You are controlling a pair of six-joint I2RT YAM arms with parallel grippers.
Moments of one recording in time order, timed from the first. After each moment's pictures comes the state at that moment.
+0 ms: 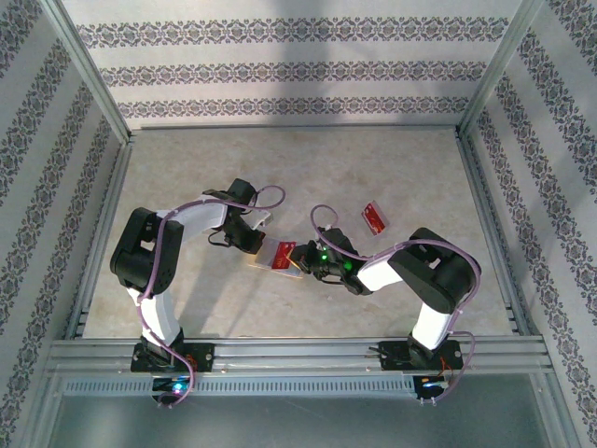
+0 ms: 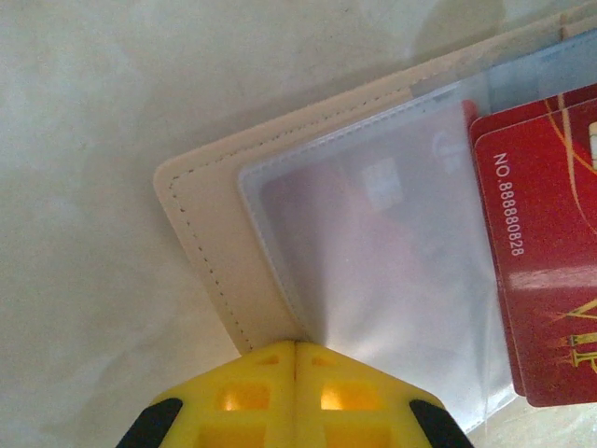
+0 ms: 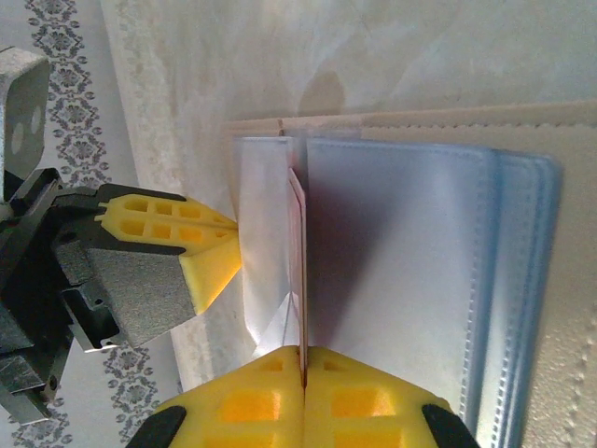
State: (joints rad) left arm -0.37 1.84 1.14 -0.72 0.31 0.15; right arm 0.76 1.77 0.52 0.71 -0.30 1.37
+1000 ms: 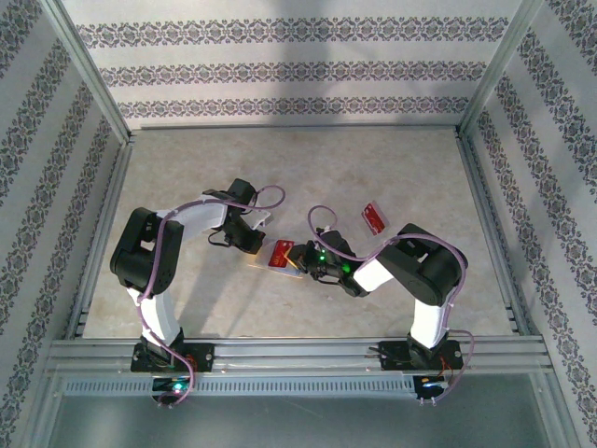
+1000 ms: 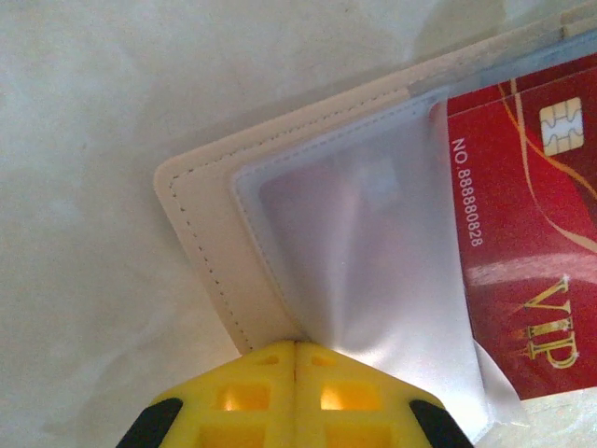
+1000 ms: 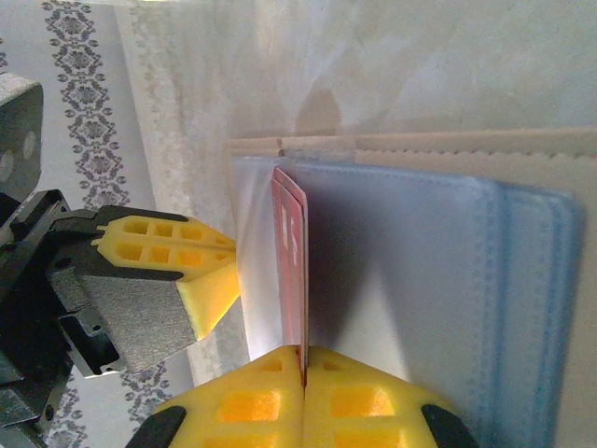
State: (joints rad) left arm -0.37 1.84 1.14 -0.72 0.31 0.15; right arm 0.77 1.85 0.52 0.85 -0.28 1.42
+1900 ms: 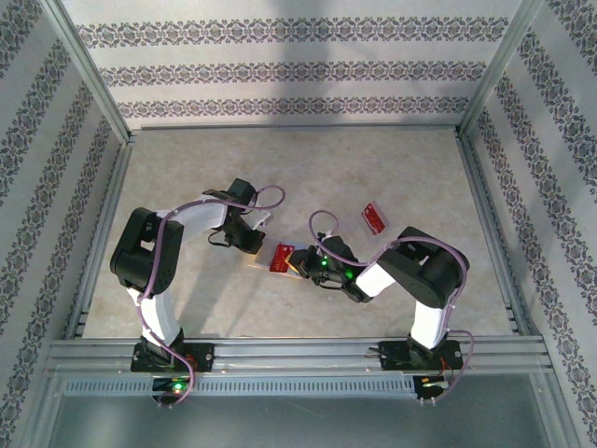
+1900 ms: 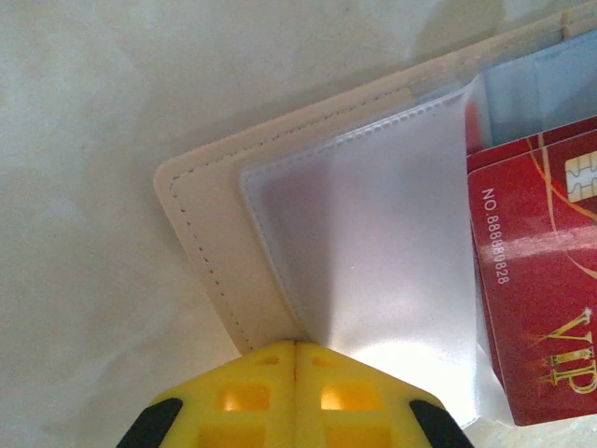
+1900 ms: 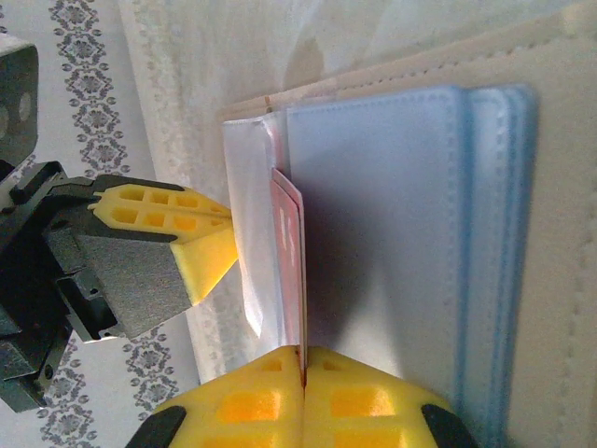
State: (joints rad) left arm -0.37 1.84 1.14 -0.72 0.31 0.15; right arm 0.79 1.83 0.46 0.90 -0.27 1.45
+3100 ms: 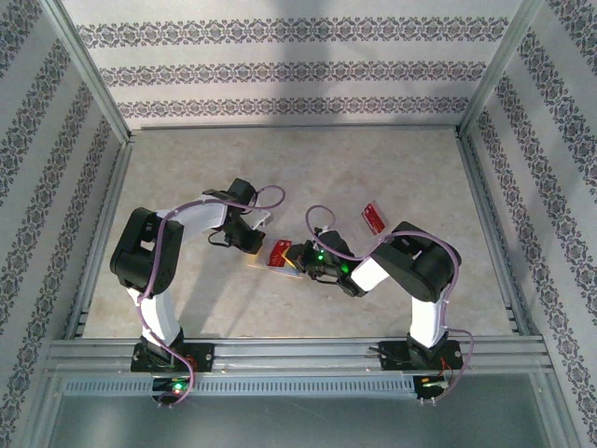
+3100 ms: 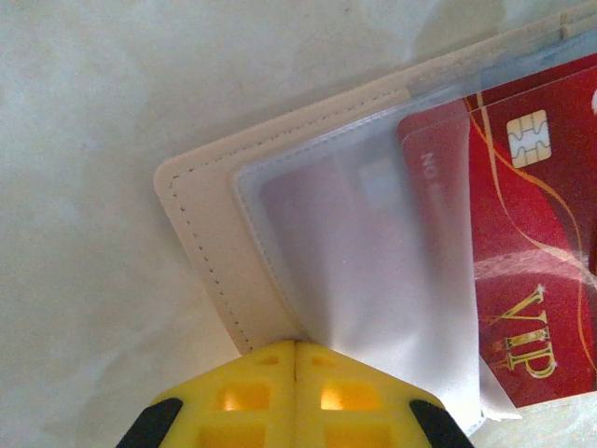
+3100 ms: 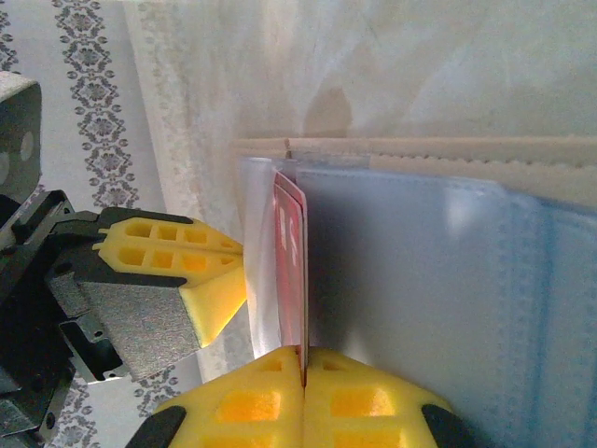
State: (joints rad) left arm -0.37 1.84 1.14 -0.72 0.31 0.15; right arm 0.76 1.90 0.53 0.90 -0.29 1.43
